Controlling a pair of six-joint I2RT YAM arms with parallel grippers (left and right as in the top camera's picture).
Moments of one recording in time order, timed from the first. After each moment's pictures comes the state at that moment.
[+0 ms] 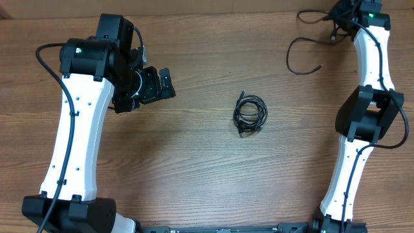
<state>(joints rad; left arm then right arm) -0.14 1.68 1.85 -1.53 0.27 -0.36 -0.22 2.61 2.51 -0.65 -0.08 0.51</state>
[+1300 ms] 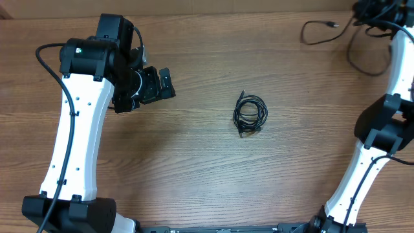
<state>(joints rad) -0.14 1.68 1.85 -1.53 0.27 -0.36 -0.36 2.49 2.52 -0.81 -0.56 0.07</state>
